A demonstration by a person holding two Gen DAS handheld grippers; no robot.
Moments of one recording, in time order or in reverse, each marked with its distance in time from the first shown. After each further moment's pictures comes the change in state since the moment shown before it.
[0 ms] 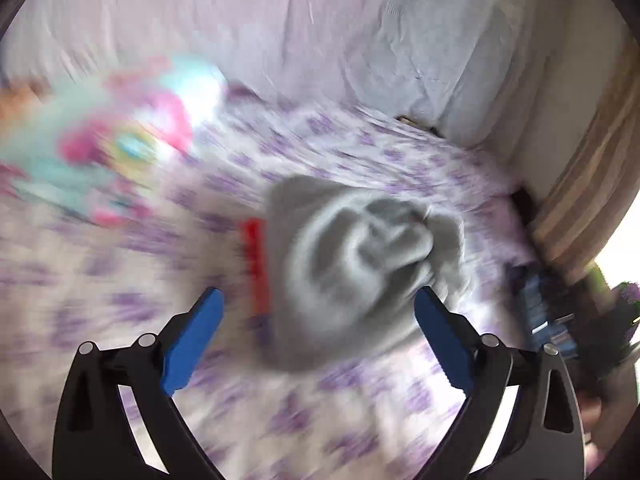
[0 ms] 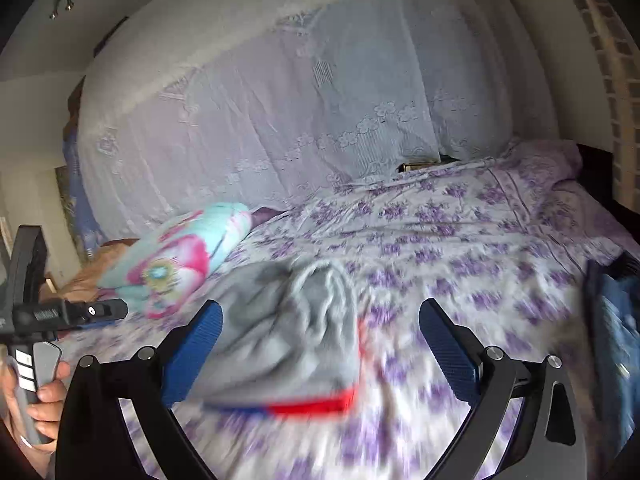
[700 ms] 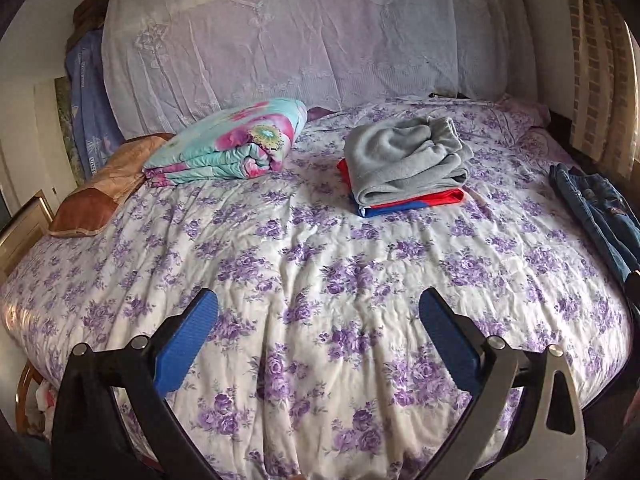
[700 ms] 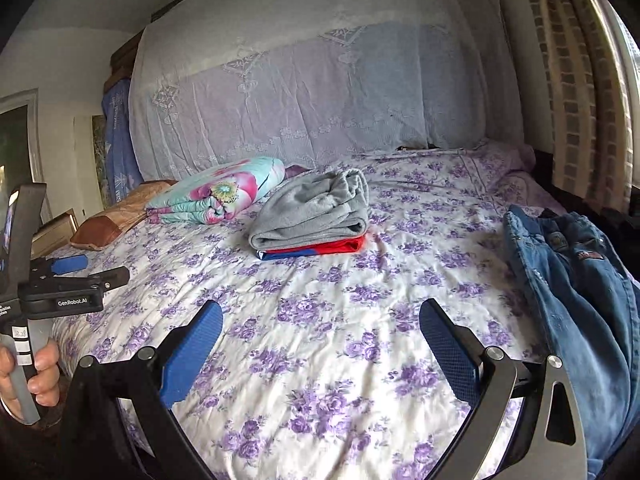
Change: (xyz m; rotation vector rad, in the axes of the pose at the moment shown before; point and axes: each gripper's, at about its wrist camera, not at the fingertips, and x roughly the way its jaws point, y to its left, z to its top) left arm -0.172 -0.057 -0.203 0.126 -0.096 0.364; right arm -0.225 0.039 -0.142 -0.135 0.022 -0.032
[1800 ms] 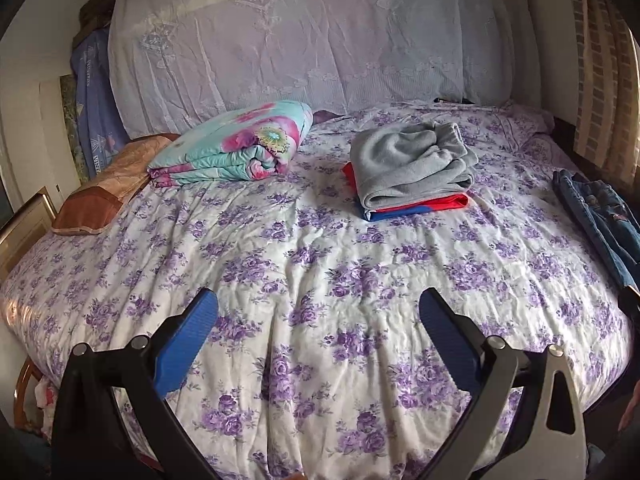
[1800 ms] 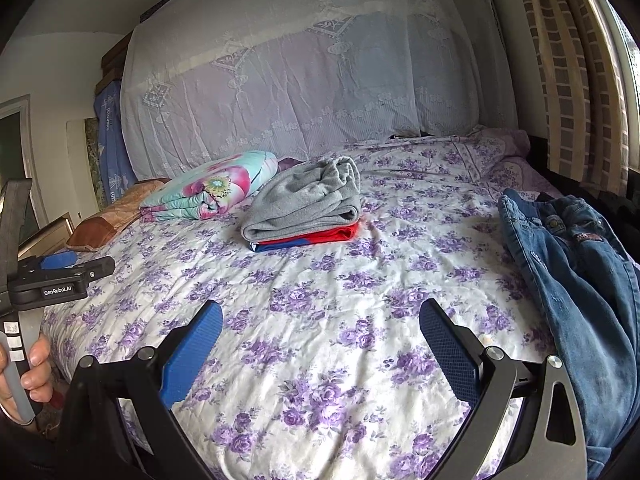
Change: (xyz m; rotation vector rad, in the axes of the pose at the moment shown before) left arm 0.000 0.004 -0.002 -0.011 -0.007 0.013; right arm 0.007 -0.007 -0.008 0.033 0.035 -0.006
